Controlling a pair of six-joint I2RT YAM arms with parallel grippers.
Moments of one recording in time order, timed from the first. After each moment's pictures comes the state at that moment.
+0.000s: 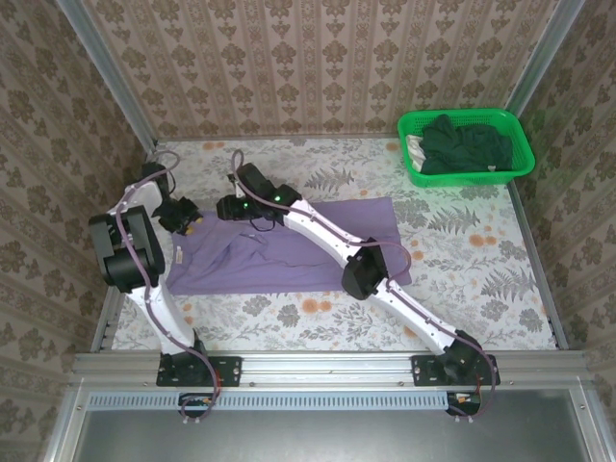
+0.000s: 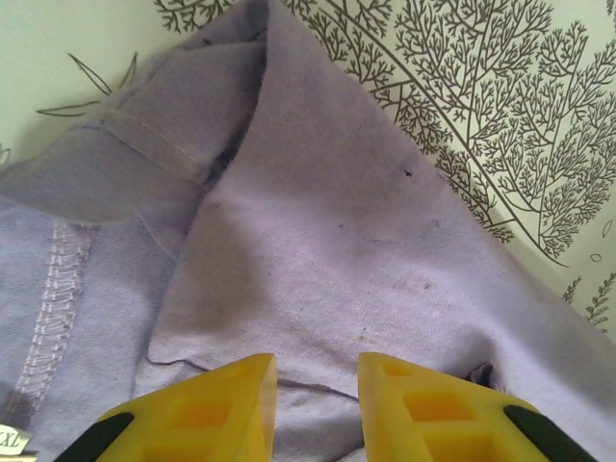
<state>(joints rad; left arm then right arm) 0.20 1.96 1.39 -0.79 0.27 -0.54 0.82 2.95 3.04 -0.76 -0.22 0.64</state>
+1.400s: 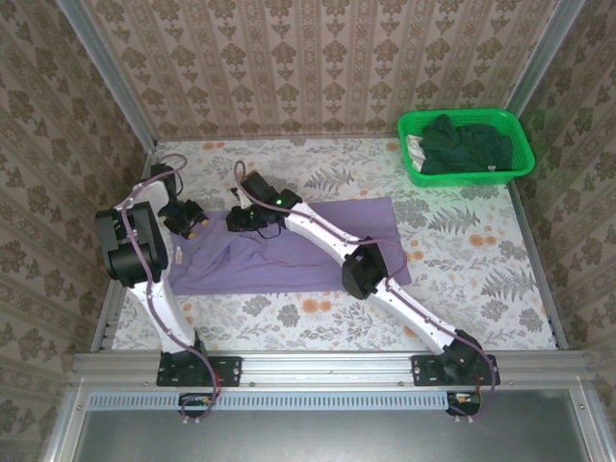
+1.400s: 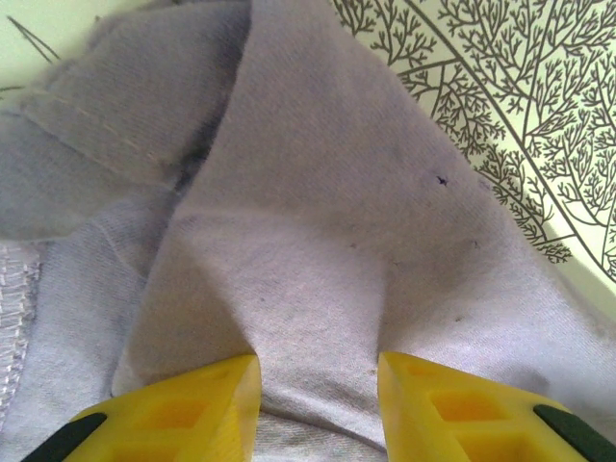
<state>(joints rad) 0.16 2.00 1.40 -0.79 0.21 -0.56 0.80 2.99 2.98 -0.78 -0.38 0.58</state>
